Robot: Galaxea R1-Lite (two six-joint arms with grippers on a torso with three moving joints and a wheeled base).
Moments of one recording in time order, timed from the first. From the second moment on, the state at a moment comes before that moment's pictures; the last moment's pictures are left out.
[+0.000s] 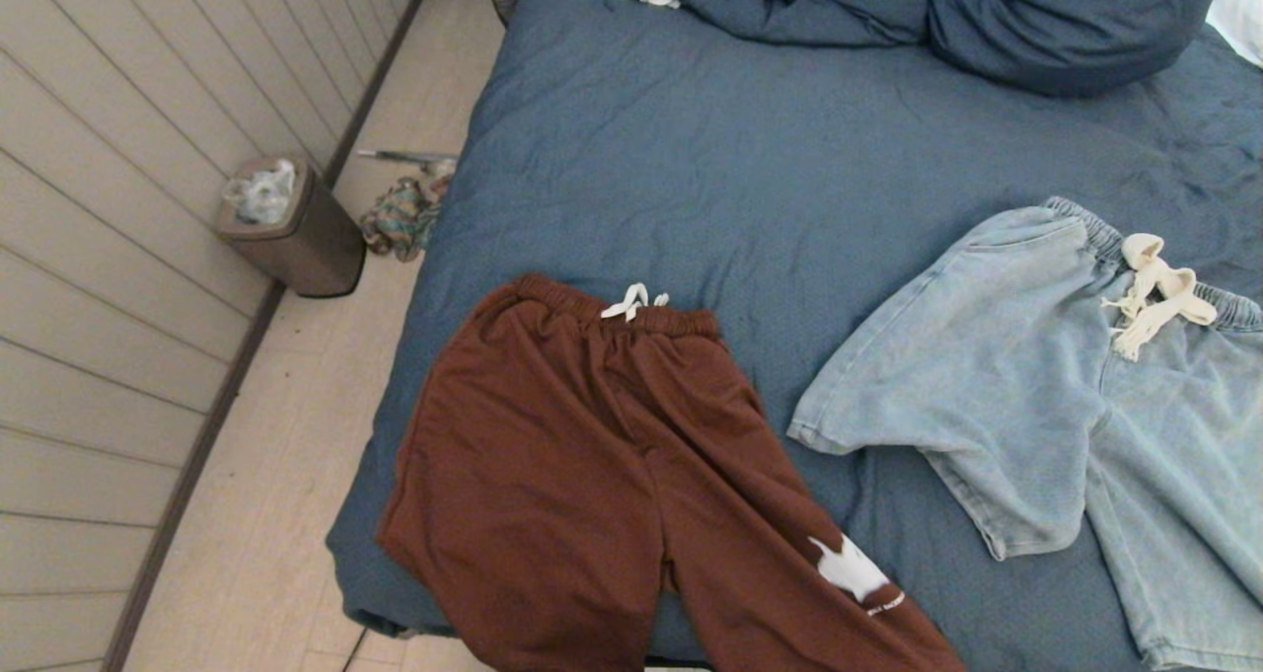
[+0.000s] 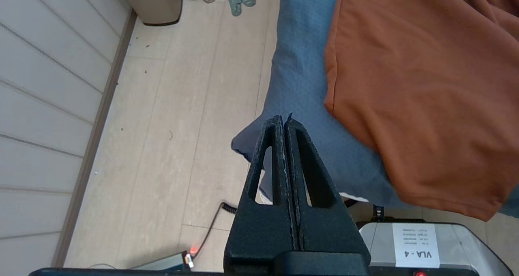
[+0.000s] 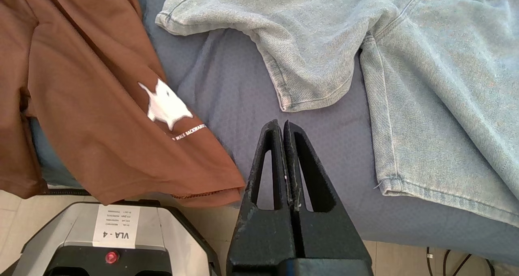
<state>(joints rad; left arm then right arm) 0.00 0.00 0.00 0.01 0.00 0.03 0.00 0.00 -0.01 0.03 0.02 -0.04</state>
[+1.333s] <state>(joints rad) 0.00 0.00 0.00 0.01 0.00 0.03 0.00 0.00 -0.01 0.03 0.02 -0.04</state>
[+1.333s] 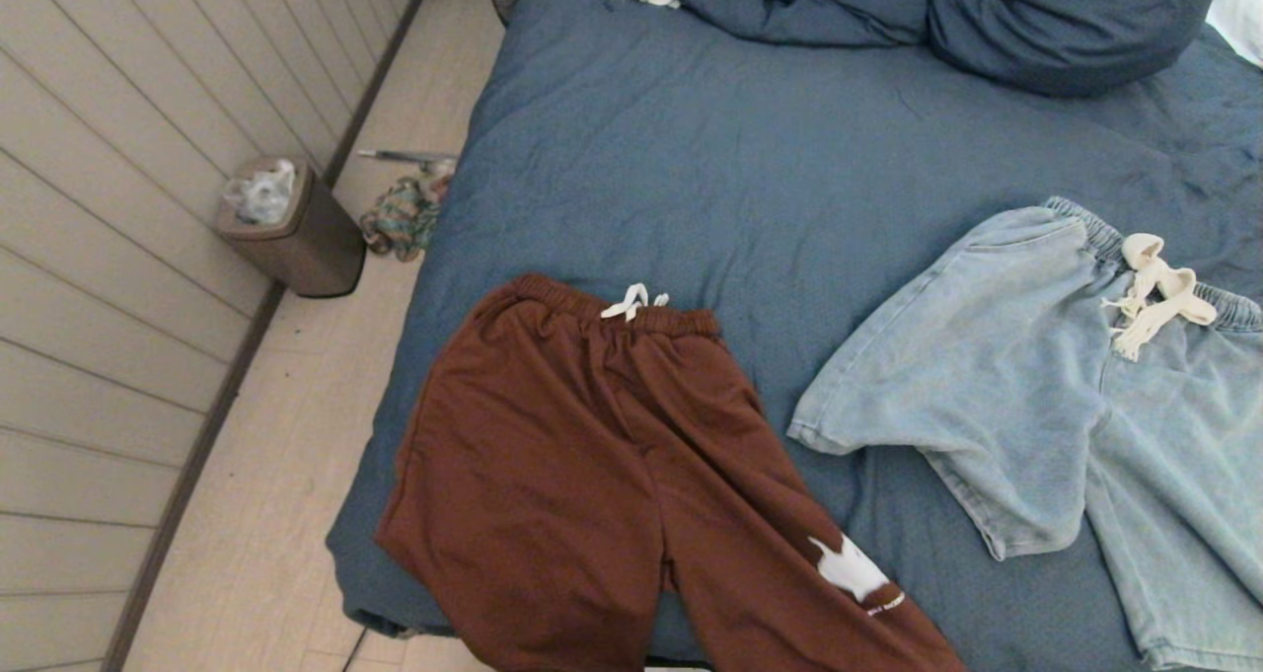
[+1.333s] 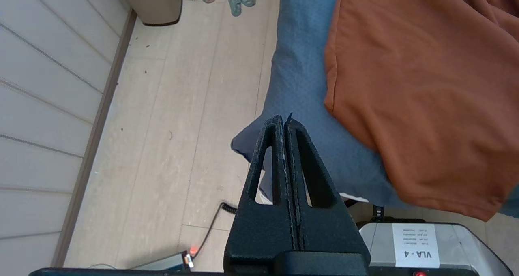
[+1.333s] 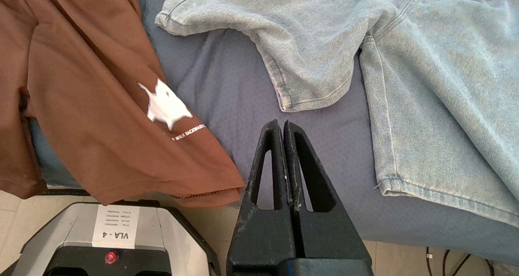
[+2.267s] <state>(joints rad) 0.00 0.00 0.00 0.01 0.00 0.03 0.00 0.41 -0.52 0.30 0.13 0.08</state>
